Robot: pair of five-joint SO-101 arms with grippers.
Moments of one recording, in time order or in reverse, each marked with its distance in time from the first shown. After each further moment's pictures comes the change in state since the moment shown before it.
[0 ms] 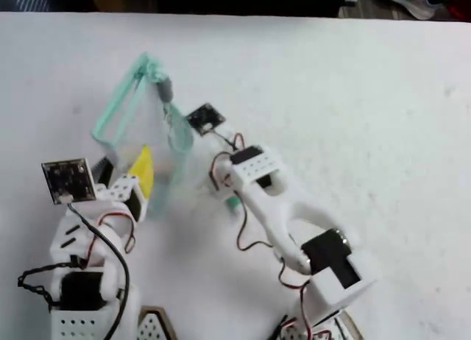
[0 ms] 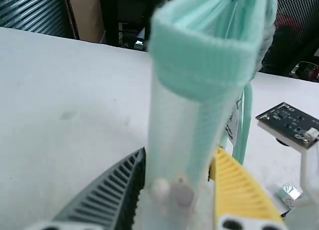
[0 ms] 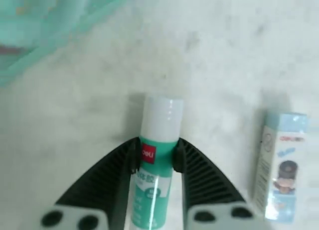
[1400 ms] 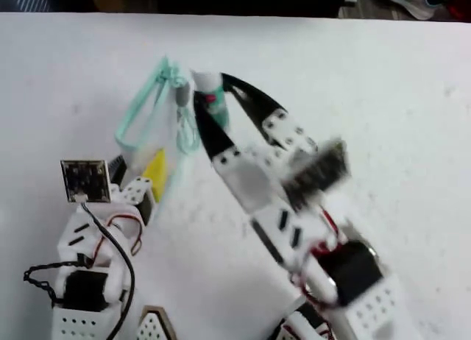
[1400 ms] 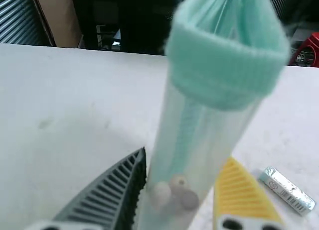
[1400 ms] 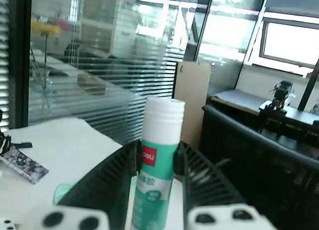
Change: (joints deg) left arm 5.3 0.0 0.0 -0.1 -2.8; right arm -8.3 -66.3 2.6 -15.4 0.0
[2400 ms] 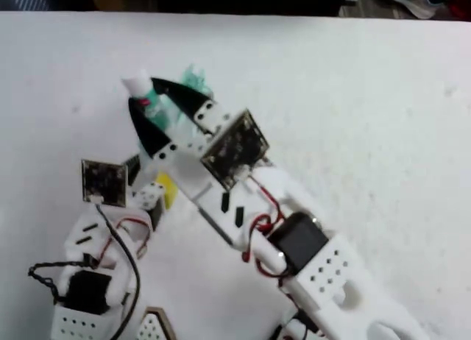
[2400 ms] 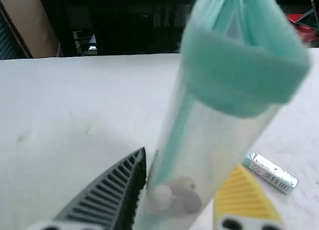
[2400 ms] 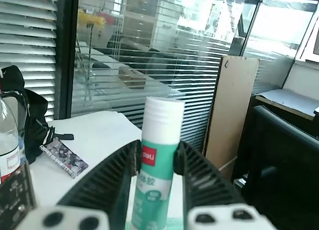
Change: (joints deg) left arm 5.5 0.0 0.0 0.1 -3.8; right arm -9.1 12.3 1.5 -12.1 0.0
